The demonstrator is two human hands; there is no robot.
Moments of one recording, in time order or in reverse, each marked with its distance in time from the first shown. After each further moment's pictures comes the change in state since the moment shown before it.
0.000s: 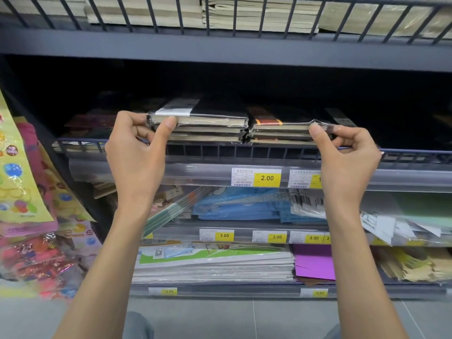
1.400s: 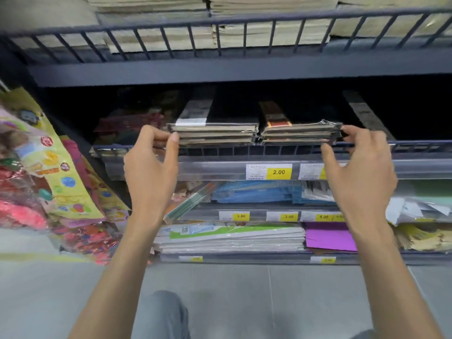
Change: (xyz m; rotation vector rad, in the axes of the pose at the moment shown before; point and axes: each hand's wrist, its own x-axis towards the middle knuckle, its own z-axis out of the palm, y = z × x) left_hand 0.008 0.018 -0.032 0.258 -0.176 -0.038; right_hand -0.006 -0.026 -0.026 -0.857 -0.237 -0.185
